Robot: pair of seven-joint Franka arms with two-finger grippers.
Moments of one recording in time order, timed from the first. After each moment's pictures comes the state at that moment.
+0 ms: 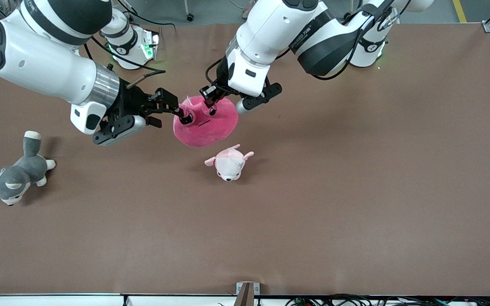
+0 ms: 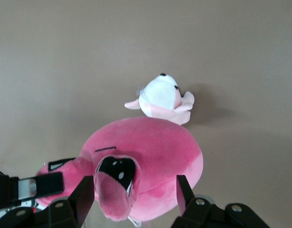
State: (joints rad) left arm -0.43 0.45 -0.51 -1.27 -0.13 2.12 -1.50; right arm 0.41 0.16 -0.05 -1.53 0.52 1.72 0.11
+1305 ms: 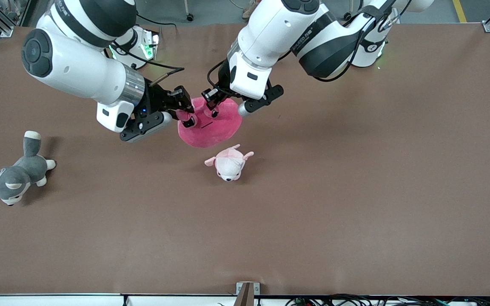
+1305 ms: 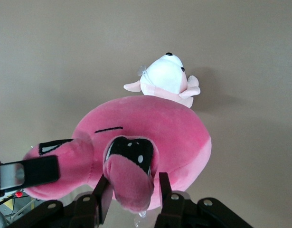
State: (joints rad) left arm -0.43 0.45 -0.50 -1.27 -0.13 2.11 -1.50; right arm 0.47 0.19 -0.04 -1.53 0.48 1.70 0.11
